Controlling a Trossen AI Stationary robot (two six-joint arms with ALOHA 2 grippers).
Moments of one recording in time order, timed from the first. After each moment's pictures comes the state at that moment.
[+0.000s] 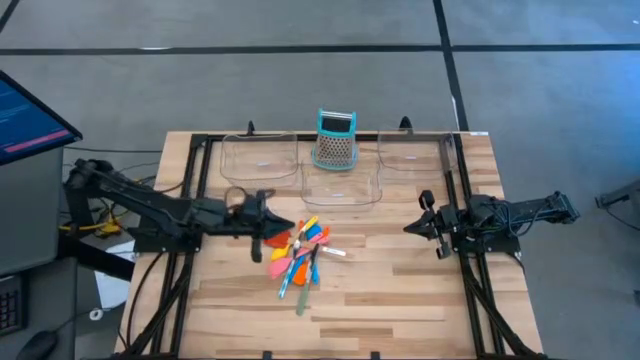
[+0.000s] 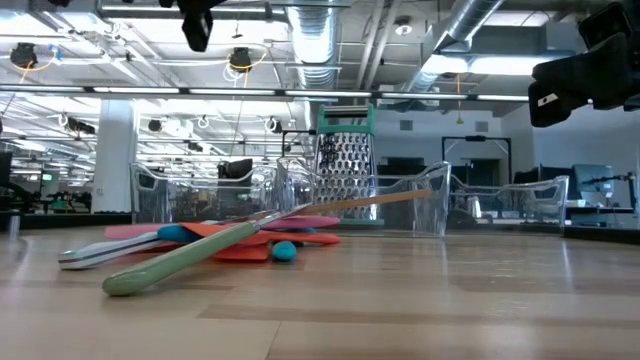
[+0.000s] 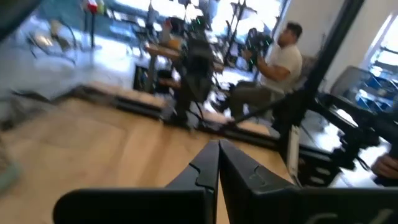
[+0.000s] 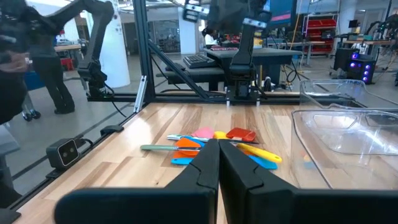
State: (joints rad) left arm -0.30 1.07 0.58 0.41 -0.34 -0.30; right arm 0.17 0.02 0.01 0.01 0.00 0.04
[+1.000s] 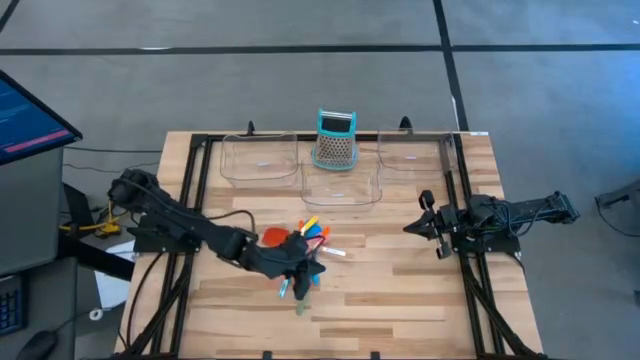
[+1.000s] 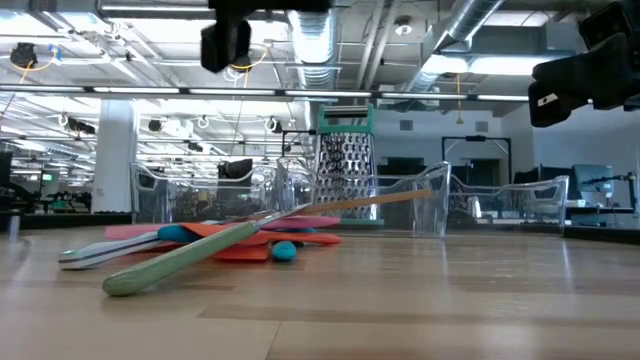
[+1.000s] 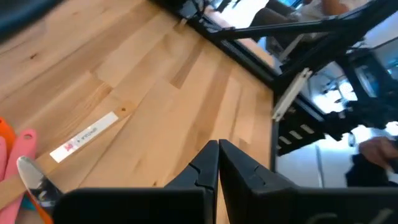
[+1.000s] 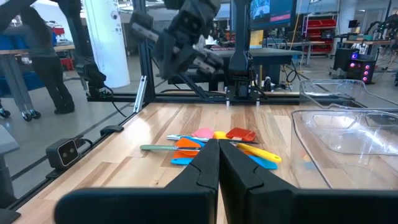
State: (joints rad) left arm -0.44 1.59 1.01 0.07 -0.40 -0.85; right arm 0.17 0.02 0.01 0.01 0.00 0.04
